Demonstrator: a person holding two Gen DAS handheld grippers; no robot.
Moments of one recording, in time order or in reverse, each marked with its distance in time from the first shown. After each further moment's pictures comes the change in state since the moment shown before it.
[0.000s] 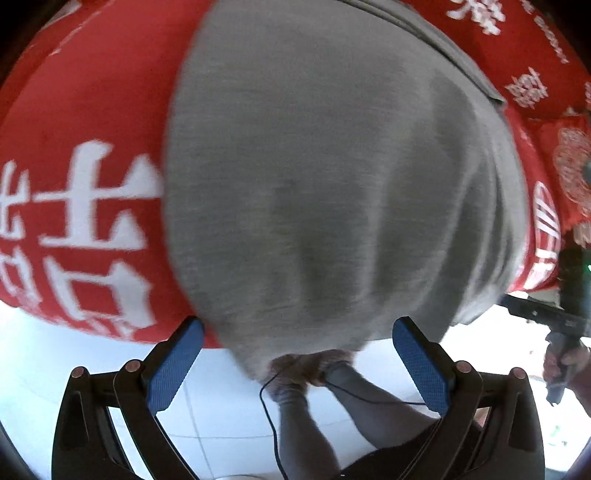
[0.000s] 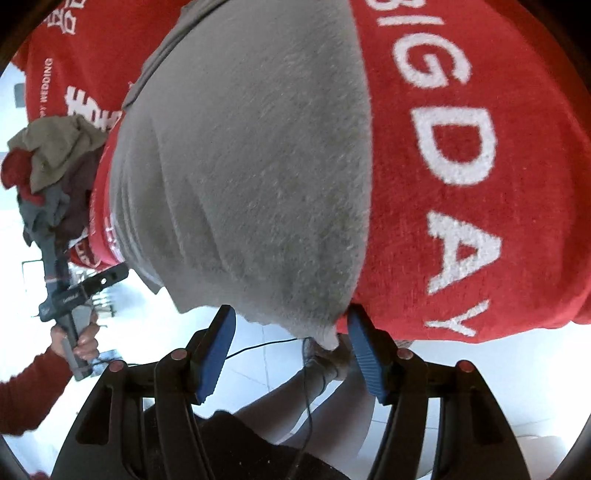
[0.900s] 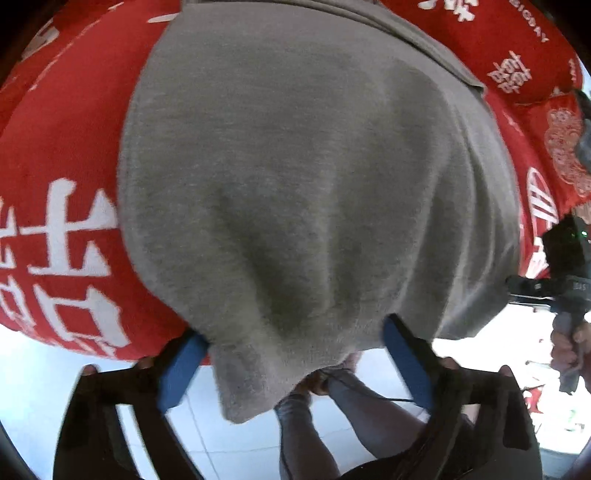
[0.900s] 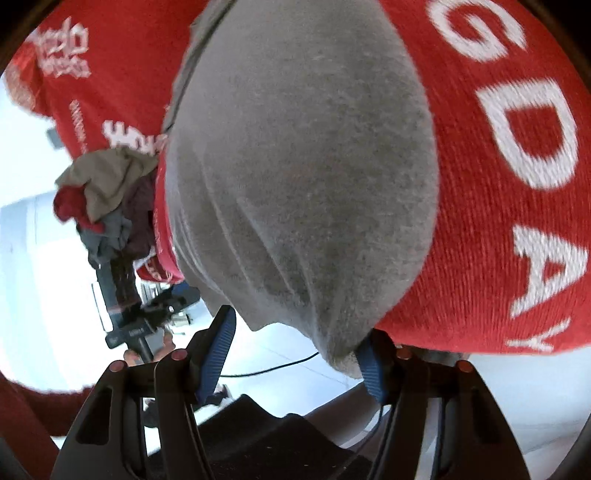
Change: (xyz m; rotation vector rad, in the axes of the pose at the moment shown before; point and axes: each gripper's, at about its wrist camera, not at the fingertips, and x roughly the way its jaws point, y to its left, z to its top) left arm -0.004 -0.010 0.007 0.054 -0.040 0.054; right arm 0.010 -0.017 0.010 0.173 0.014 0.273
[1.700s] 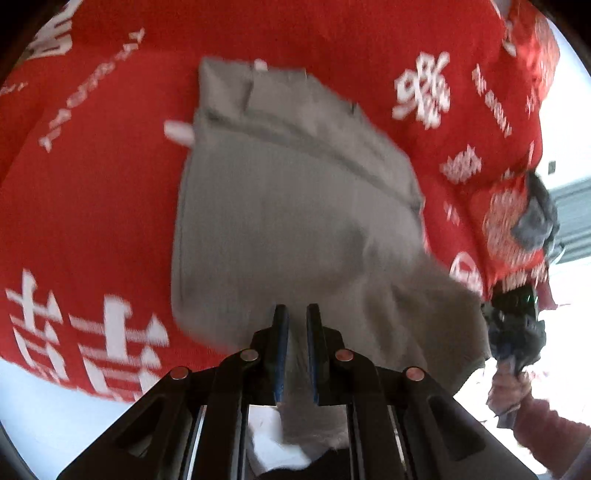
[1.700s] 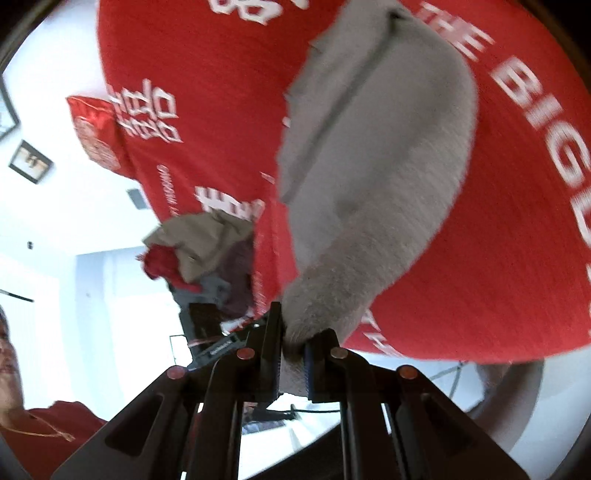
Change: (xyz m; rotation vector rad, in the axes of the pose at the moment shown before) left arm -0.121 0.049 0.077 -0.111 -0.201 -0.293; right arm -0.062 0.089 0.011 -0.008 -0.263 0.404
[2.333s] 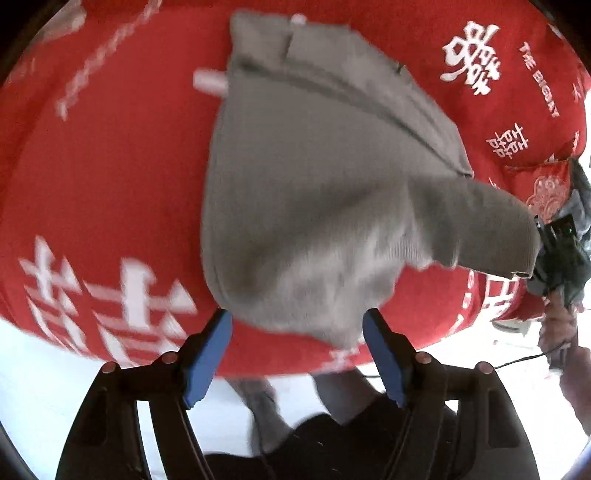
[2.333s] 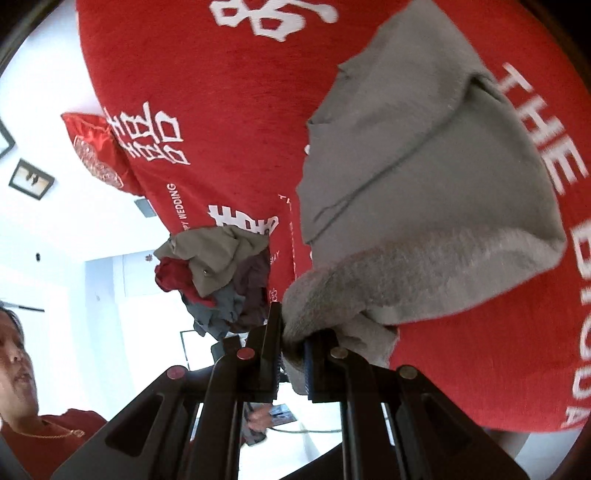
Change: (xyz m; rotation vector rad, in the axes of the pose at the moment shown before) left arm 0.037 0.013 -0.022 -0.072 0.211 0.143; right arm 0.013 0.015 0.084 0.057 0.053 -0.010
